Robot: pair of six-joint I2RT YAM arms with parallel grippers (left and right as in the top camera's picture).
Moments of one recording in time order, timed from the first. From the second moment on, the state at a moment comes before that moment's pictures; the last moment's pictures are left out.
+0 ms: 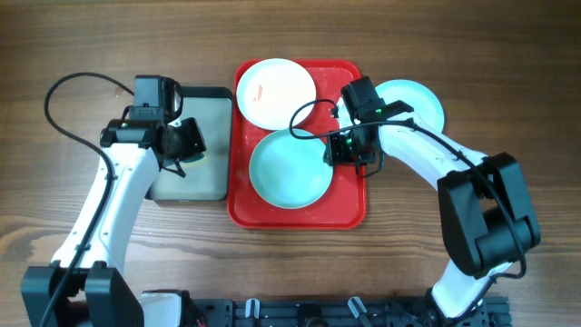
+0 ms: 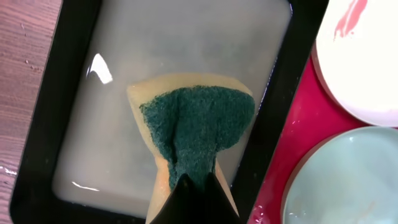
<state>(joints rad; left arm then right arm) -0.04 1.49 1.07 -0.79 0.01 -0.34 0.39 1.90 1.17 -0.64 -0.31 0.32</state>
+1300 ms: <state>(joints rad) -0.04 1.49 1.07 -0.79 0.03 -0.30 0.42 1.48 1.29 -0.72 0.00 0.23</state>
